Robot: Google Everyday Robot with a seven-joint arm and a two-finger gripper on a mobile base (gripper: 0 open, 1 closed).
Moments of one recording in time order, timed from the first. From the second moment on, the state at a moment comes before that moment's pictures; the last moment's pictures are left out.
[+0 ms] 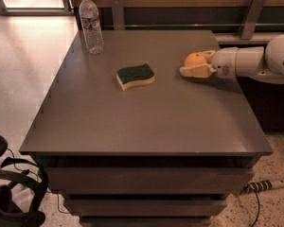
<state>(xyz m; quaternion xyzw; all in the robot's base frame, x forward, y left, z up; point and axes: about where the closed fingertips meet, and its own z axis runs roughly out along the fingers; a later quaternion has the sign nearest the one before) 0.711 -0.180 0.831 -0.40 0.72 0.27 0.50</state>
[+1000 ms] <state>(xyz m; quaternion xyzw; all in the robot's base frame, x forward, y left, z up) 0.709 -0.157 0.861 -0.45 0.71 0.28 0.47</state>
